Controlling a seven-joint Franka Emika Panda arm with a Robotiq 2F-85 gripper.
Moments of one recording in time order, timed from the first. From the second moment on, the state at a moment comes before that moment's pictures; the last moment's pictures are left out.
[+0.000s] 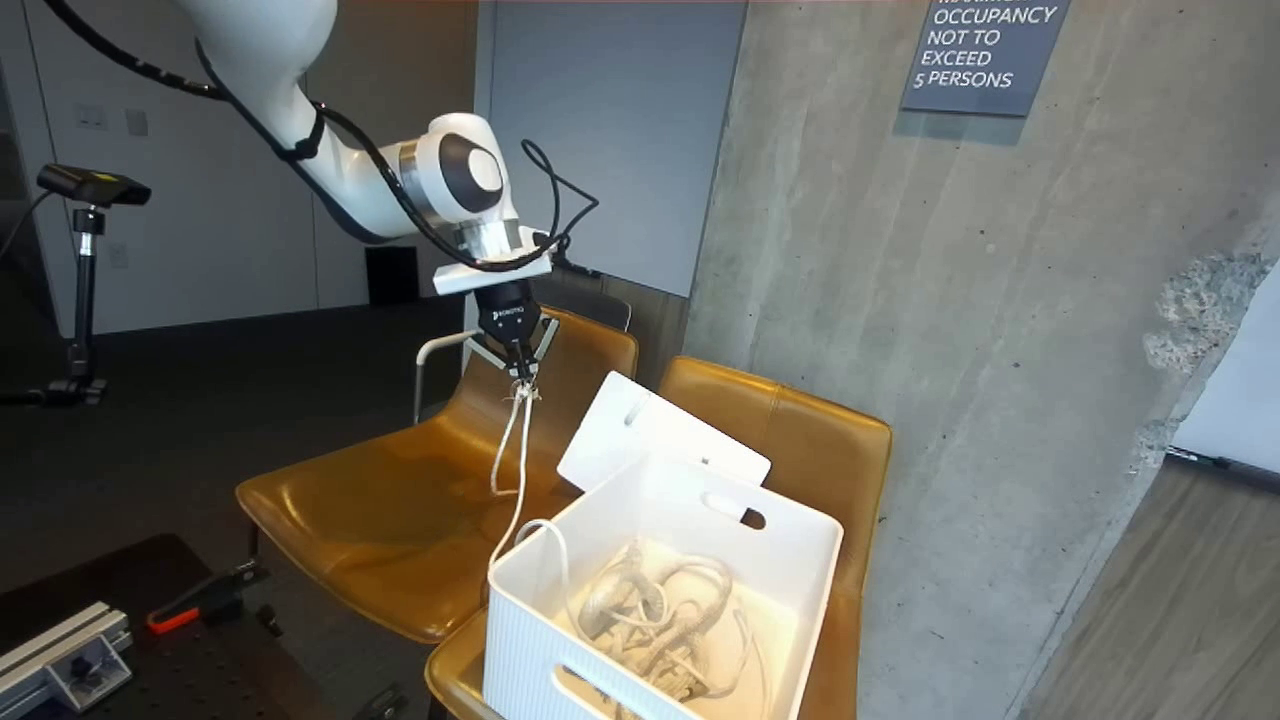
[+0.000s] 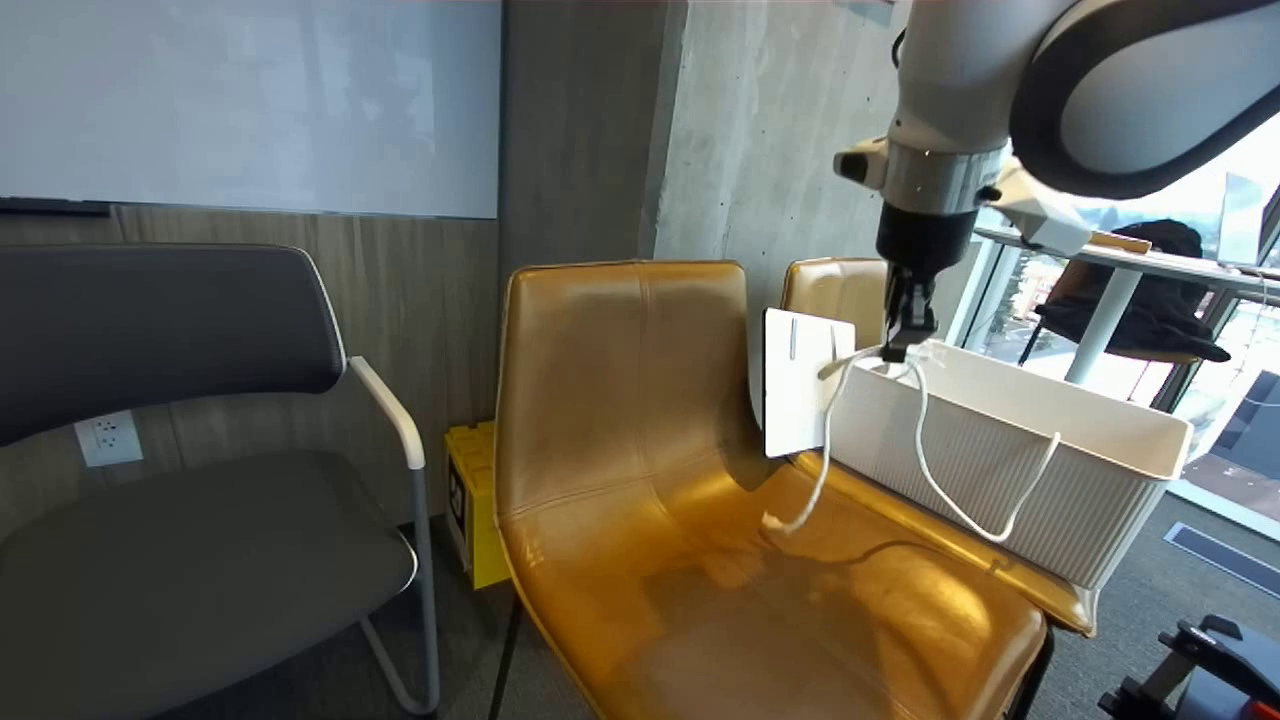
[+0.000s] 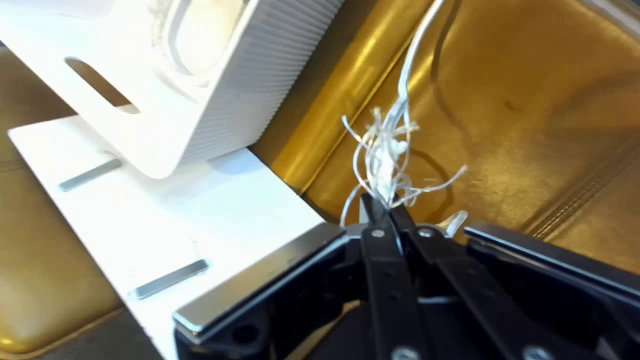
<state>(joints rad) 0.17 0.37 -0.02 -1.82 -0.48 2.20 -0.28</state>
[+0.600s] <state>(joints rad) 0.01 0.15 -0.09 -1.61 -0.61 1.96 -0.27</state>
